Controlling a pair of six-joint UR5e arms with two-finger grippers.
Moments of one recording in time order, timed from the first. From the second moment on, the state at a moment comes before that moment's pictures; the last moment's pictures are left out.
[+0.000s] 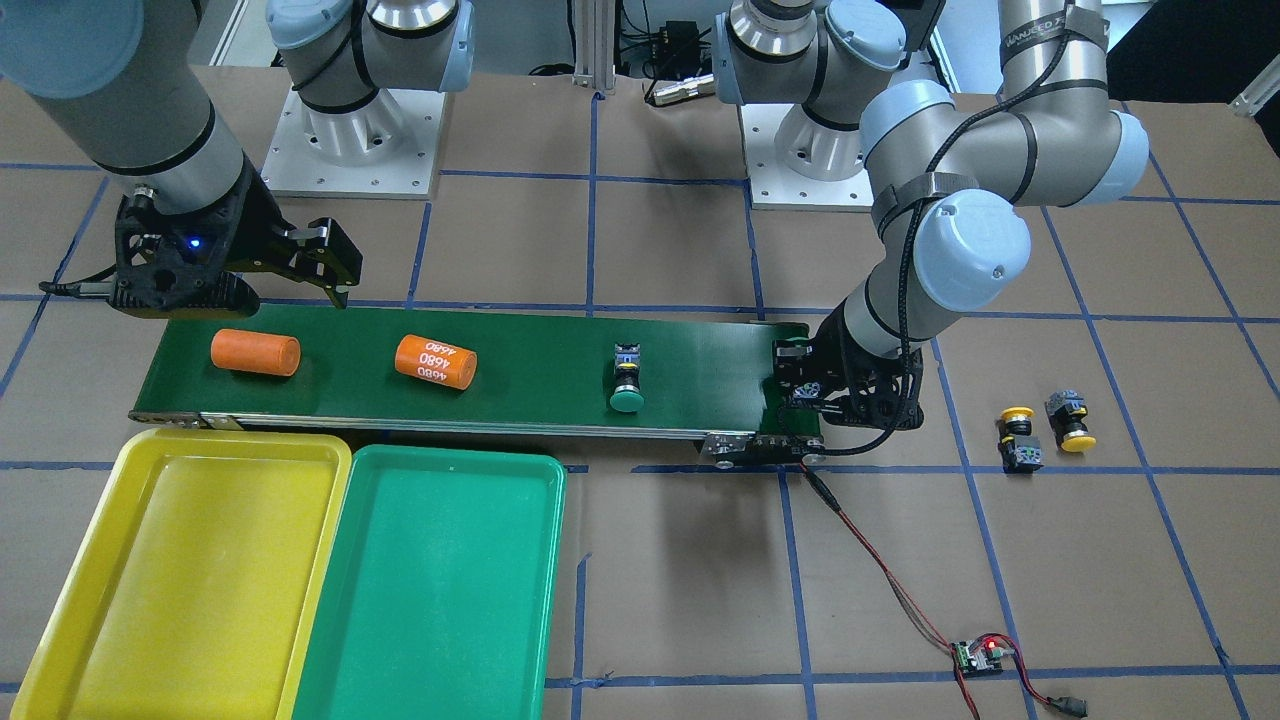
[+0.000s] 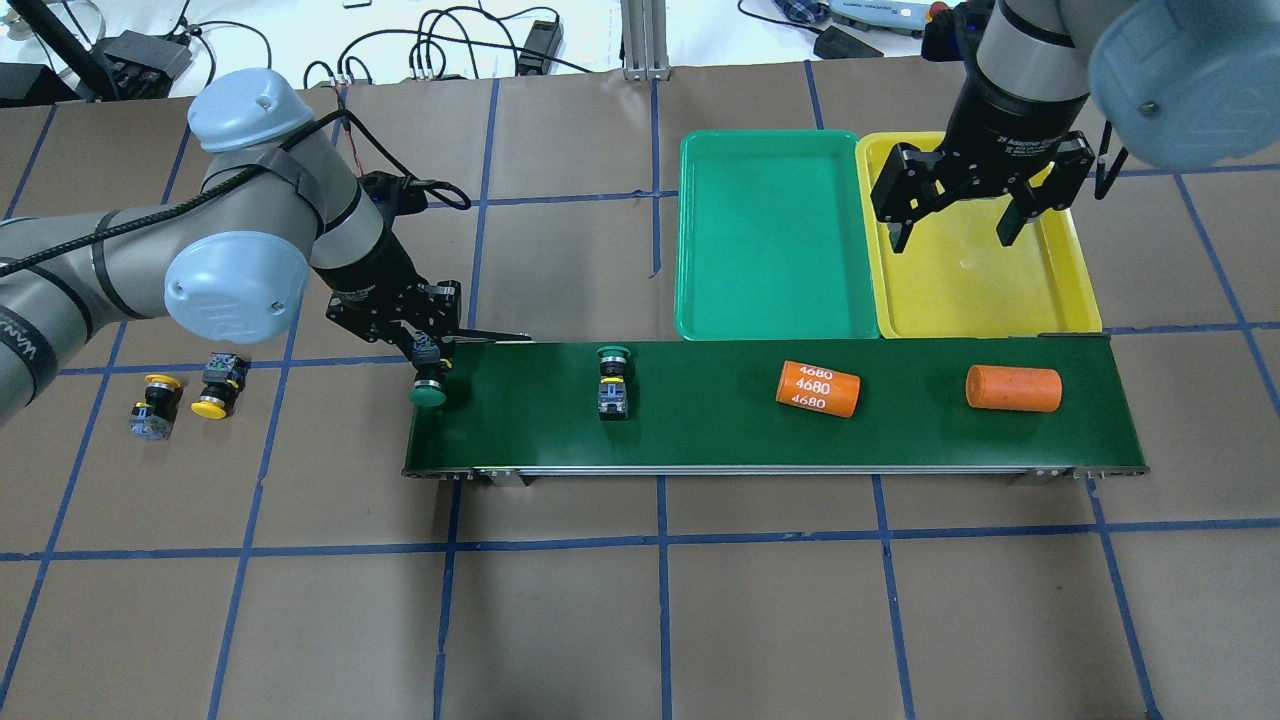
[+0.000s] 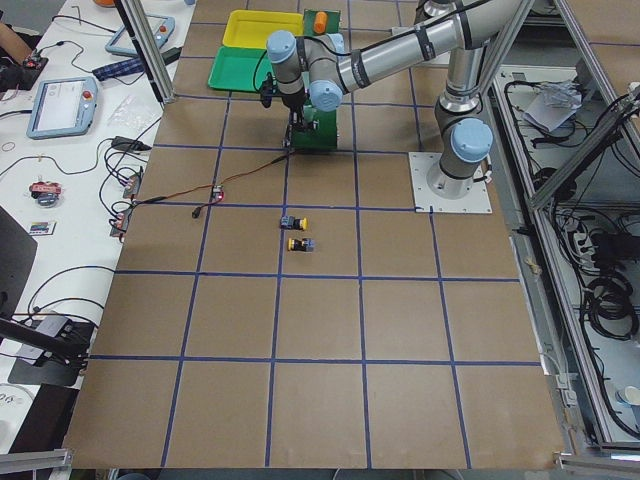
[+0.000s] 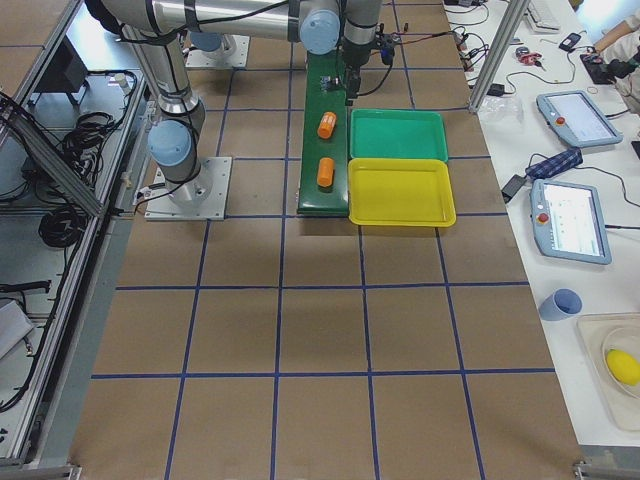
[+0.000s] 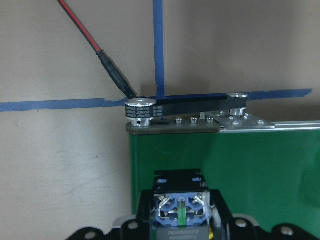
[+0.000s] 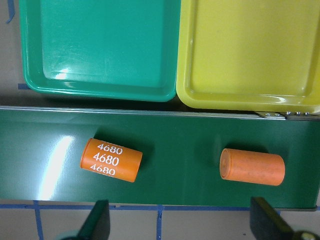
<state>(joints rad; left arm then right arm) -1.51 -1.79 -1.85 -1.23 1.46 0.09 1.54 -1.49 1.57 -1.57 -1.57 -0.05</state>
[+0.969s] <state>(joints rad) -1.52 -1.80 -1.85 -1.23 1.46 0.08 1.54 -1.53 1.57 -1.56 -1.58 -0.04</state>
